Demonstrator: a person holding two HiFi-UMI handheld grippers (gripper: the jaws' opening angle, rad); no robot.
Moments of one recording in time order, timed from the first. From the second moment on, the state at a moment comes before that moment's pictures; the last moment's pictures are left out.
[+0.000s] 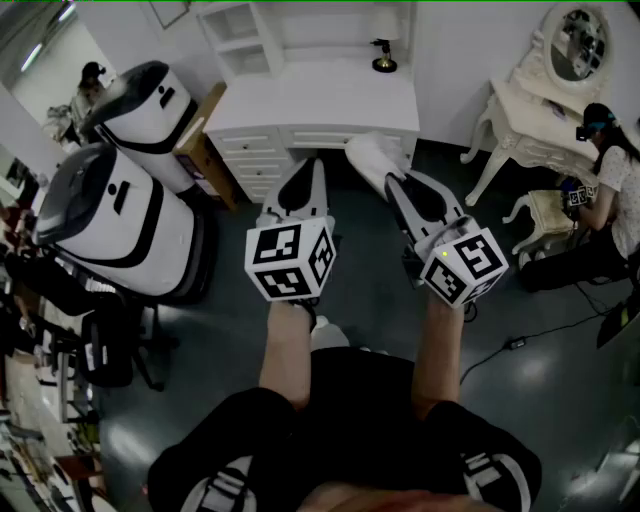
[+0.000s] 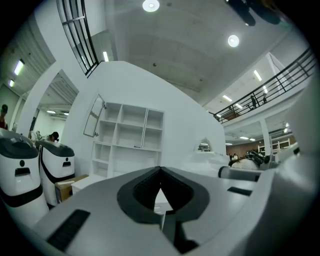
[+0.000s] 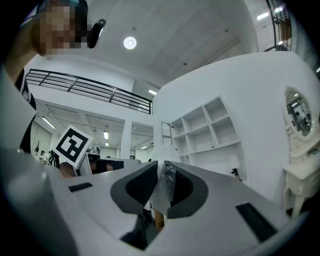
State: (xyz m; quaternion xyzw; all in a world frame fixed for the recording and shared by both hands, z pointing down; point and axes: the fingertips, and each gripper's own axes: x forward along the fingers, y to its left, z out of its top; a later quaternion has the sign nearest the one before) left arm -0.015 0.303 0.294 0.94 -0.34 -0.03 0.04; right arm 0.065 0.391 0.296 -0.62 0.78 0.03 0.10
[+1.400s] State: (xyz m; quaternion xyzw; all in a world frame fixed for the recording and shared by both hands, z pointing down) left arm -0.034 0.270 0.302 0.93 -0.37 -0.03 0.04; right arm 0.079 0.334 0.317 -0.62 0.78 -0.01 0.09
